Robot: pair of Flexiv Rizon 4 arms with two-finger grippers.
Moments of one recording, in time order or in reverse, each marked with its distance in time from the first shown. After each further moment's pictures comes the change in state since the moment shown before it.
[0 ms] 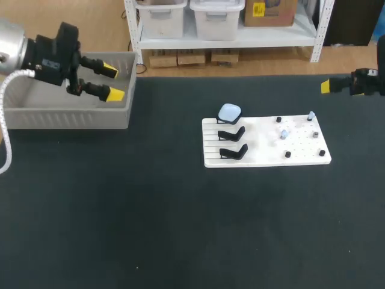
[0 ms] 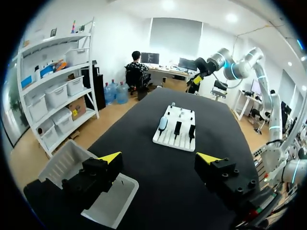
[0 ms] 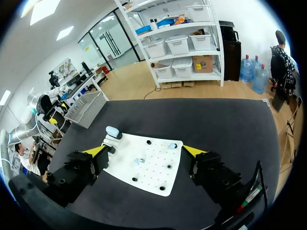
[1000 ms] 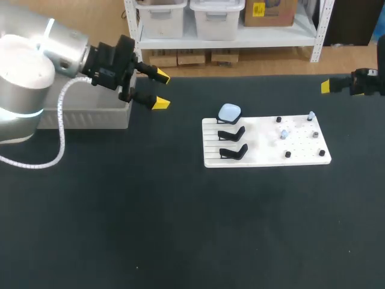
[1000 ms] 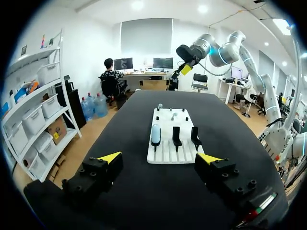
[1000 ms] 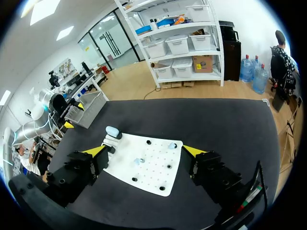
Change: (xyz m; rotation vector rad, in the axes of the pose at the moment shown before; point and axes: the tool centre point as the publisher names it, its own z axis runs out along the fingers) left arm -0.018 0.011 0.112 0.177 -0.042 0.179; right arm 0.000 0.000 0.000 0.000 0.000 0.000
